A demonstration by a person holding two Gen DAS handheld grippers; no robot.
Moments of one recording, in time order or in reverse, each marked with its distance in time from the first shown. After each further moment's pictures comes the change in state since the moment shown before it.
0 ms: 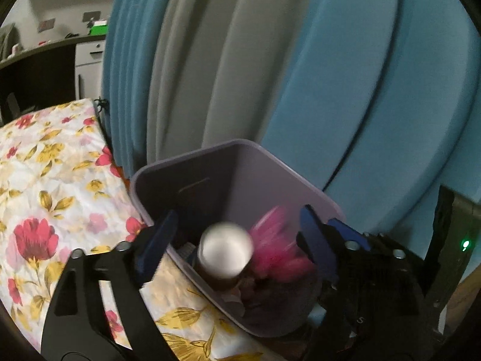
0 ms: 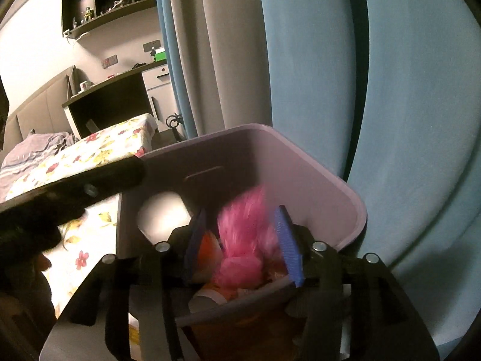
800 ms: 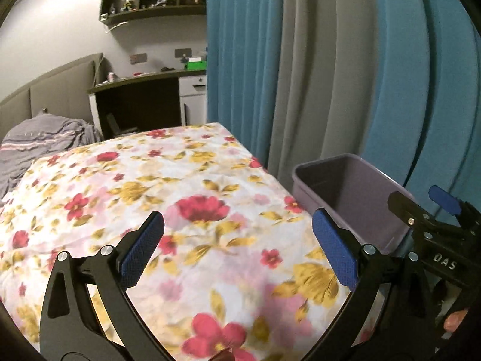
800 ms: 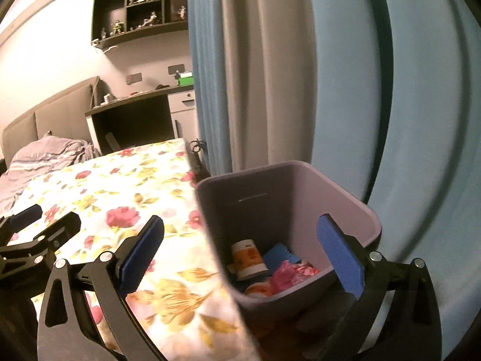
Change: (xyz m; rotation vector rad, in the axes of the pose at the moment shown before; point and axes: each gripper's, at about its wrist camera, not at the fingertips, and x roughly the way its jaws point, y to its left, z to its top) left arm -0.157 0.056 -0.058 -0.009 -0.168 0.481; right arm -0.068 0.076 -0.006 -0.078 -0.153 0.028
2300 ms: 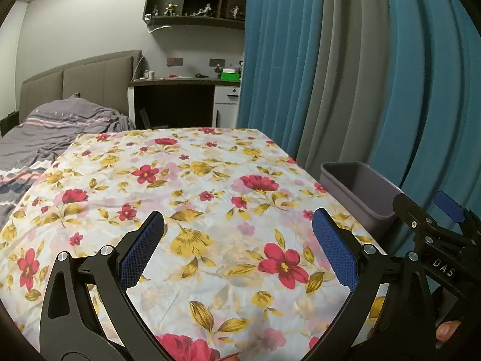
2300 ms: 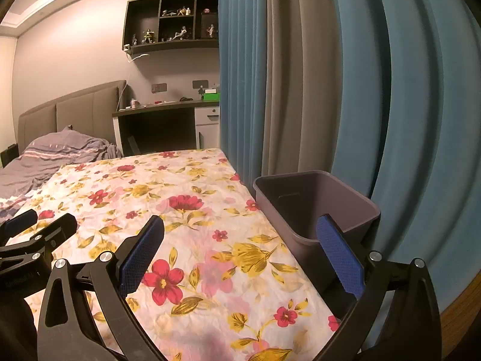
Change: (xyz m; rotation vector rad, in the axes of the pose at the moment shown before) left arm -0.126 0.083 -0.061 -0.106 -0.066 0.062; right arm -0.108 0.095 -0.042 -0.076 -0.098 0.018
